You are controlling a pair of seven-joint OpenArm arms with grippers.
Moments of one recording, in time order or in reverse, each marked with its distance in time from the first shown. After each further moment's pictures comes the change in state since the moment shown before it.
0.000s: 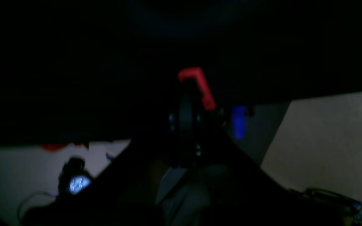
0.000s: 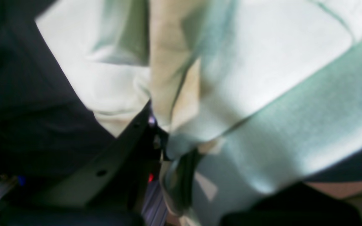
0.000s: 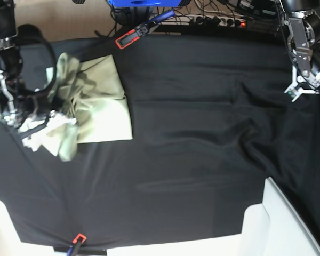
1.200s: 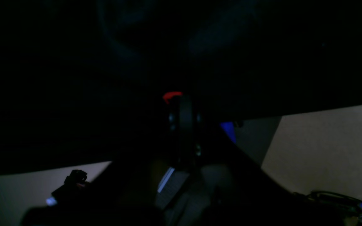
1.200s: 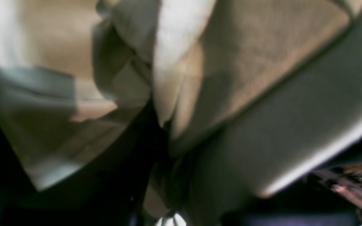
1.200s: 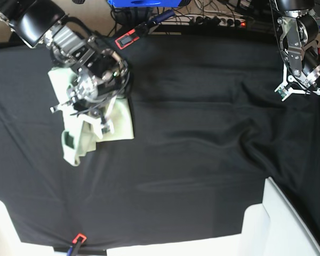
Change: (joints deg) left arm 0.0 1.1 2.9 0.0 0.3 0.0 0.1; right arm 4.2 -9.3 -36.6 -3.3 -59.6 -3.7 -8.0
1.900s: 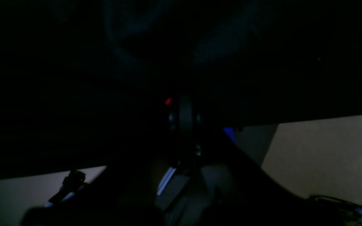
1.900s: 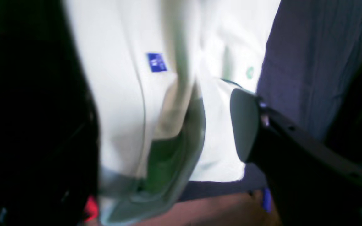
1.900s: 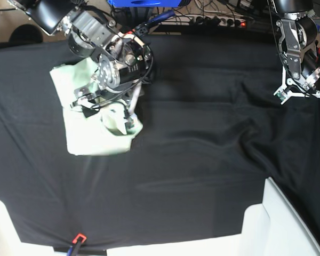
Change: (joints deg) left arm -1.2 0.4 0.0 -0.1 -0.2 0.0 0.0; right arm -3.7 -6.2 -0.4 7.2 -5.0 0.3 0.1
